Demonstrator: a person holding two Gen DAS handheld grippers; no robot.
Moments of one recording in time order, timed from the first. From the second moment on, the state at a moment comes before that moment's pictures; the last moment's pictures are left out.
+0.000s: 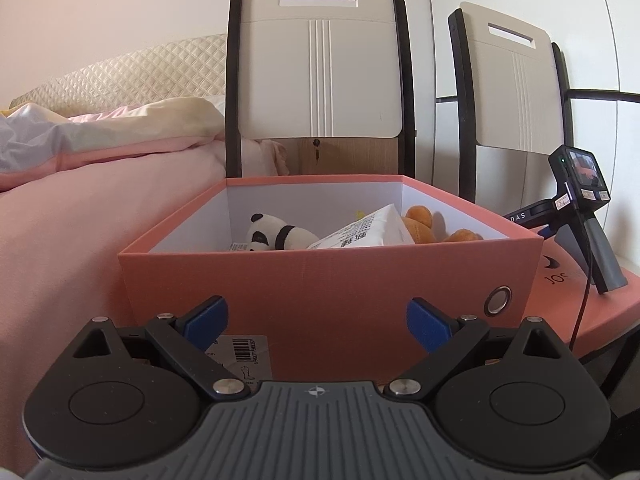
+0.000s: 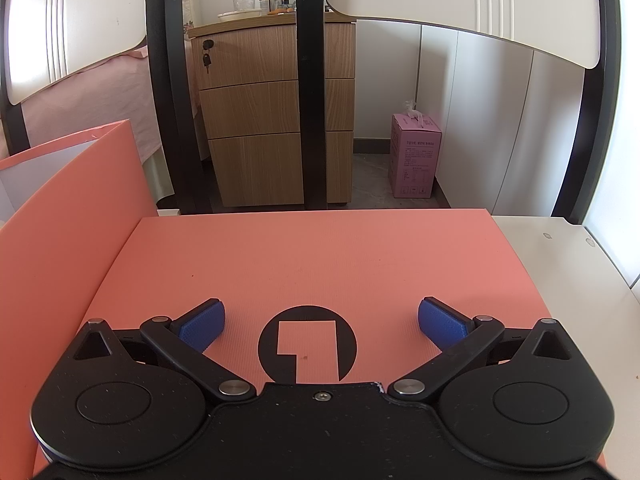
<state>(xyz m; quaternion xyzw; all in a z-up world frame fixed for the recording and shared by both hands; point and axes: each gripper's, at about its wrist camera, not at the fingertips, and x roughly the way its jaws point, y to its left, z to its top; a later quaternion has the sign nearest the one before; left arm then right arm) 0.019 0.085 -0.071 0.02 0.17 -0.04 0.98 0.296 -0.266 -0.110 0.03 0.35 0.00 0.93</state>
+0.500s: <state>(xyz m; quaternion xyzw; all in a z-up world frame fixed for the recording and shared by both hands) 0.017 0.084 -0.070 0.03 0.16 -0.03 0.99 0.296 -0.266 -0.110 0.03 0.35 0.00 0.93</state>
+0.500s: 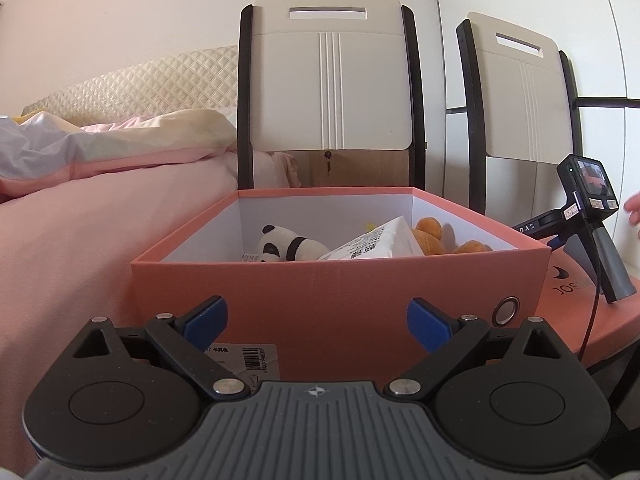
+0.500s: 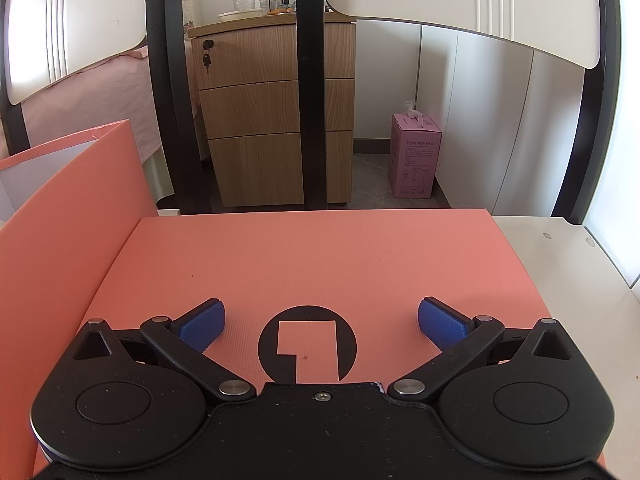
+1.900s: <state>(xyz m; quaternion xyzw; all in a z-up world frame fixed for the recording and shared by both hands) 0.005 0.071 -0.074 0.04 0.13 -0.05 0.99 0.114 -0.225 -0.032 -0.01 0.17 0.01 0.99</state>
